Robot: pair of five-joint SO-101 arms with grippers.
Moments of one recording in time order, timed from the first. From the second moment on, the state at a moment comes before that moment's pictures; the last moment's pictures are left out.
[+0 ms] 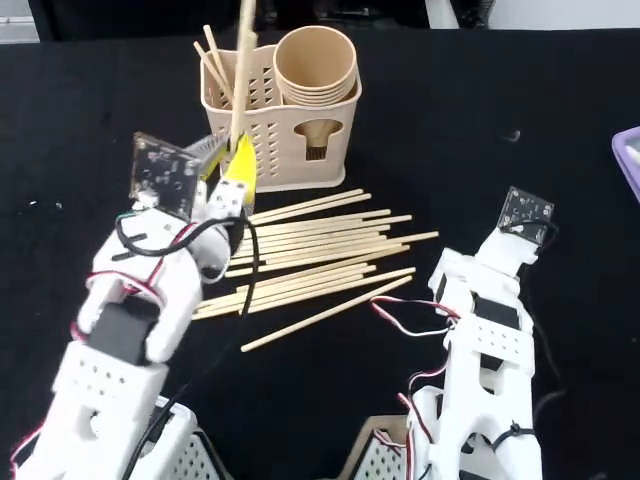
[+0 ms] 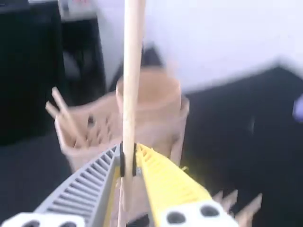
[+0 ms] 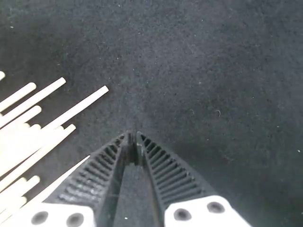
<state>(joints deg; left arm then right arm) 14.6 -62.2 48.0 27.5 -2.0 19.6 -42.2 76.0 28.5 -8.1</state>
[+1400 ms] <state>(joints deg) 6.9 -15.1 30.6 -12.3 3.1 19.6 -42.2 76.0 28.5 -8.1</state>
